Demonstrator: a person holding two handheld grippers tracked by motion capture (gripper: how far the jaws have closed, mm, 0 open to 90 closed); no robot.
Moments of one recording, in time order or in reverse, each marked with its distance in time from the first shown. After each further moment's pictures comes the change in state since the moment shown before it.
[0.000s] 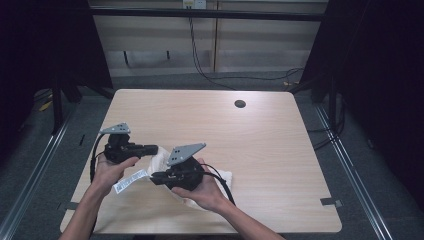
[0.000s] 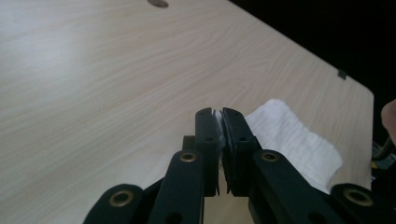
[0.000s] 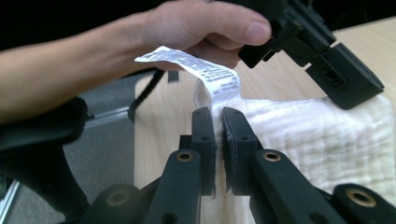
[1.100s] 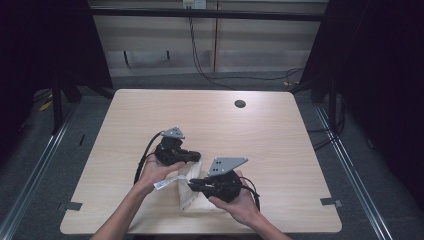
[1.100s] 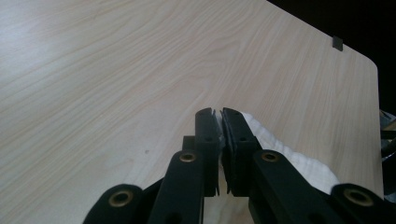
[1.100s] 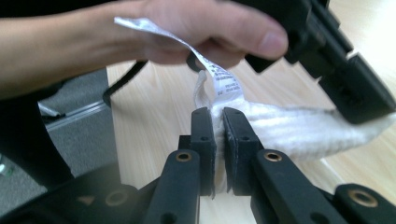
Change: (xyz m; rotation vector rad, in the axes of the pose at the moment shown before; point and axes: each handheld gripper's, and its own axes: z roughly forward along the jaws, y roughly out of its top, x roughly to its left) left arm -0.059 0.020 0.119 0.166 -0.058 0.106; right arm 0.000 -0.062 -0.071 0.027 -0.154 0.075
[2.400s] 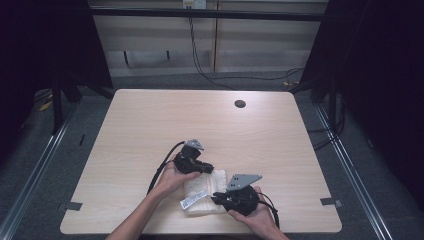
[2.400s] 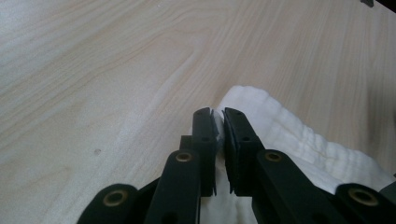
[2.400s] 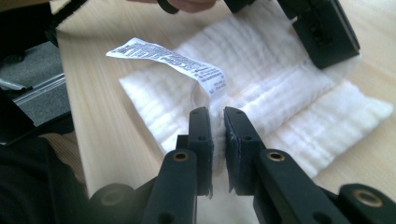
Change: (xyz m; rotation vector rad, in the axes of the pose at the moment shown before) left arm 0.000 -0.021 0.065 0.132 -0.046 -0.006; right arm -0.016 -0.077 -0.011 0.136 -0.100 0.063
